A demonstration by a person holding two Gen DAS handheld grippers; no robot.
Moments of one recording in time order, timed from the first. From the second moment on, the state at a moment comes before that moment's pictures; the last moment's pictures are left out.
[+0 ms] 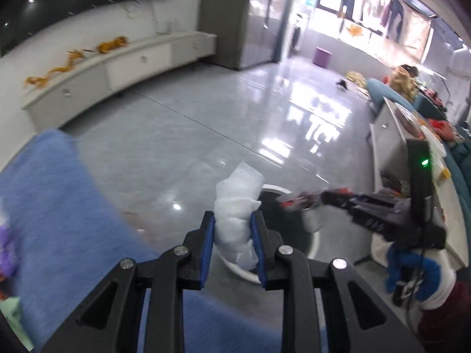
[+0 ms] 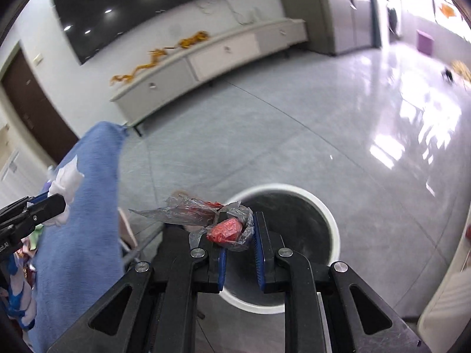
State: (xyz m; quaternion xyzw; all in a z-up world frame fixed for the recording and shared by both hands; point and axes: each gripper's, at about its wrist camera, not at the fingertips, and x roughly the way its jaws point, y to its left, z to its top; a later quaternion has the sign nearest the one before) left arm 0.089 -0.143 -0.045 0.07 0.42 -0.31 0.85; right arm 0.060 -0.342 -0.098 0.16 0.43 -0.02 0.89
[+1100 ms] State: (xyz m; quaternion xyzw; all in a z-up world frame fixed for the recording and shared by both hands) left arm 0.107 -0.089 -0.026 0.03 0.40 -0.23 0.89; right arm 0.082 -0.344 -0.106 0.15 0.42 -0.01 0.89
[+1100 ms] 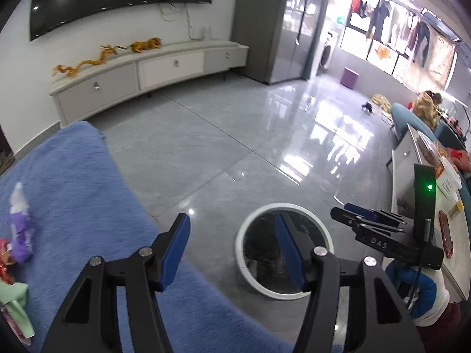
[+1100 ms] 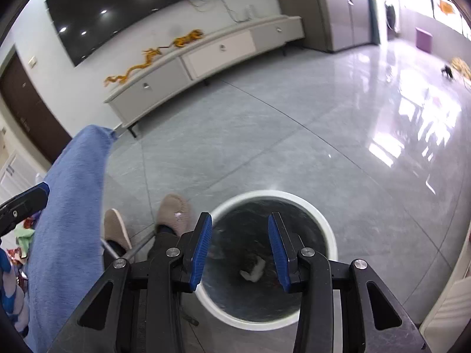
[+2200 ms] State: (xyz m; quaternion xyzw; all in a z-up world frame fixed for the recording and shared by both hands) left arm -0.038 0.361 -0.040 -0.02 0.37 0.08 0.92; right arm 0.089 0.126 -0.023 -0.09 0.43 0.45 0.78
